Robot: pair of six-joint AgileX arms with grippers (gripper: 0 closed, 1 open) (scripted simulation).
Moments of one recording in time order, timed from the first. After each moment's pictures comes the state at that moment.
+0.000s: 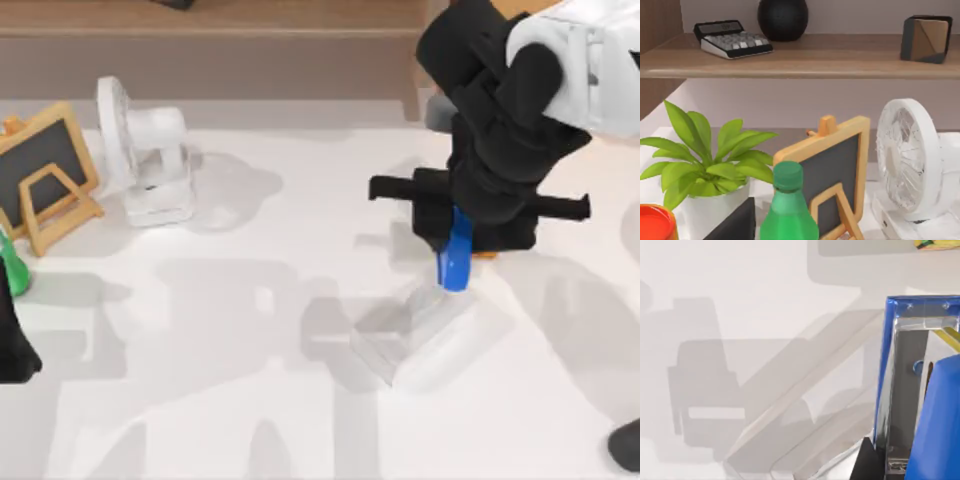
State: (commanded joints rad) left arm 0.00 0.00 0.00 0.00 0.00 0.00; right arm 0.56 1.87 1.47 -0.95 -0.02 0.63
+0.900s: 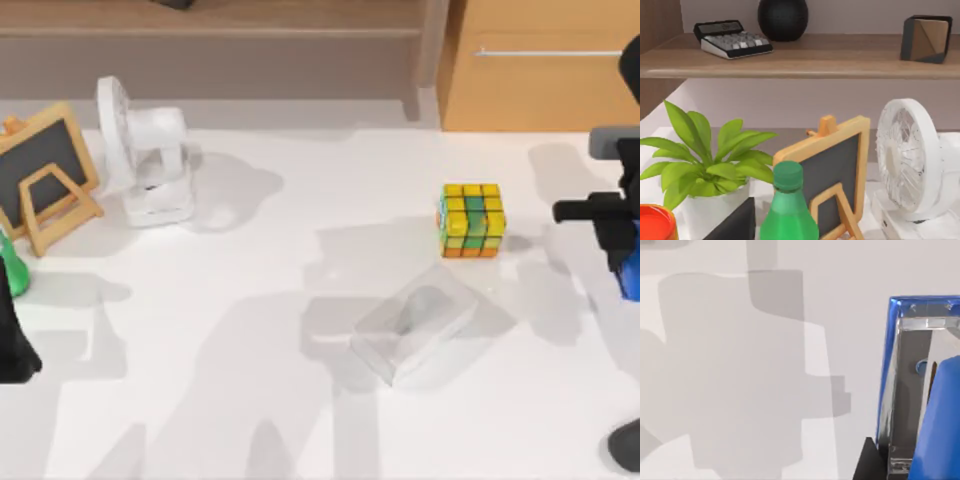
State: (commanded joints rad) left arm 0.00 0.00 0.00 0.00 0.00 0.00; right arm 0.13 1.92 1.34 -0.98 0.02 0.16
